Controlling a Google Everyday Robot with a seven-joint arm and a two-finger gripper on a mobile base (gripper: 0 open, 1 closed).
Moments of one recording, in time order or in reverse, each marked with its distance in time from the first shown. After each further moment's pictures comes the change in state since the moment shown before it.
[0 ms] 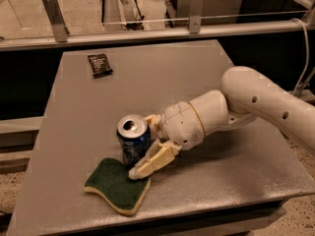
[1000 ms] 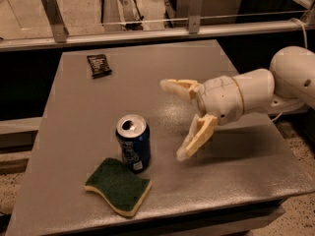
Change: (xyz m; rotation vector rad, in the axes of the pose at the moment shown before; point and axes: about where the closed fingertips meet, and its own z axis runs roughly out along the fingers) arm -0.025 -0.023 -0.088 0.191 -0.038 -0.056
